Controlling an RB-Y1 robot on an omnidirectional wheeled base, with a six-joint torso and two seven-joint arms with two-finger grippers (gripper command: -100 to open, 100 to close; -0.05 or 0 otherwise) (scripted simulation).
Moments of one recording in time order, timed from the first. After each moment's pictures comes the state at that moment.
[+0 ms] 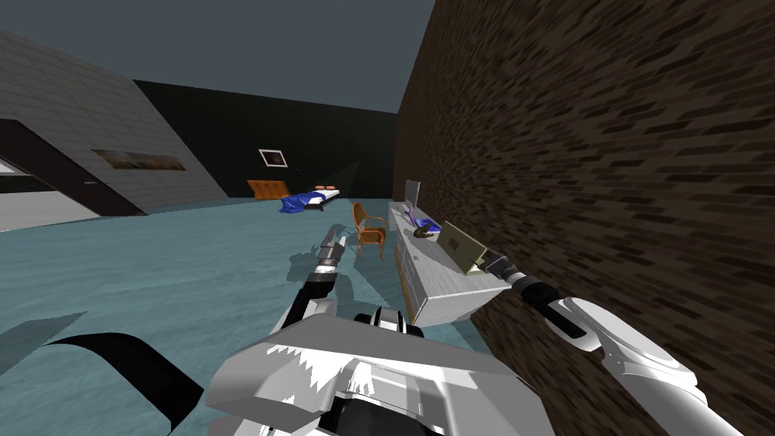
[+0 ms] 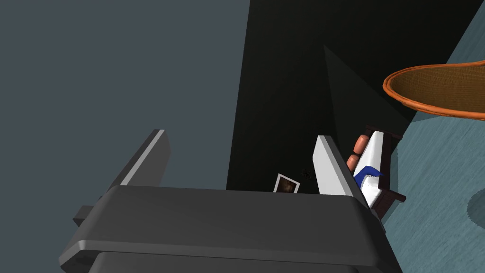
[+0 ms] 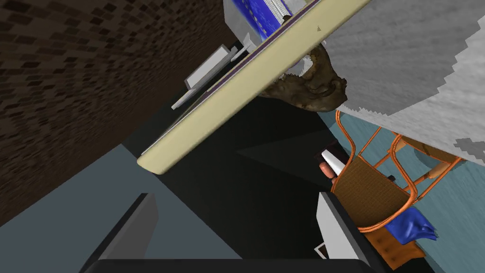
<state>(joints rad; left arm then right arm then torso) 0.54 0.01 -0.05 -2.20 0.08 -0.37 0.01 0.07 -0.85 -0.19 -1.33 0.85 -0.52 0.84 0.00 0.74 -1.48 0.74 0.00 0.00</state>
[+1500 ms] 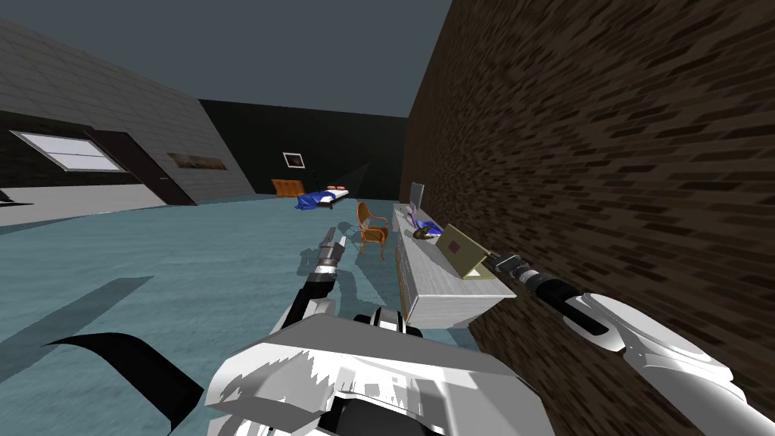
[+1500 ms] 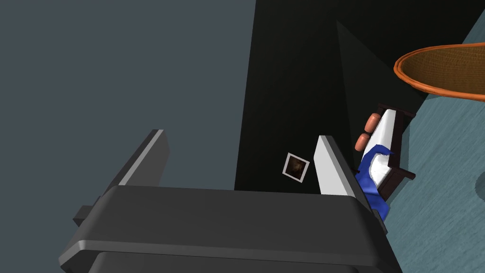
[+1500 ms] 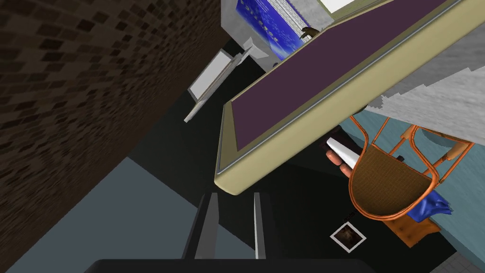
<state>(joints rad) 0.54 0.01 -0.05 -2.20 0.08 -0.37 0.01 0.01 -0.96 -0.16 -1.18 0.78 -0.56 0.68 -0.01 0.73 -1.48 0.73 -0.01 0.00</state>
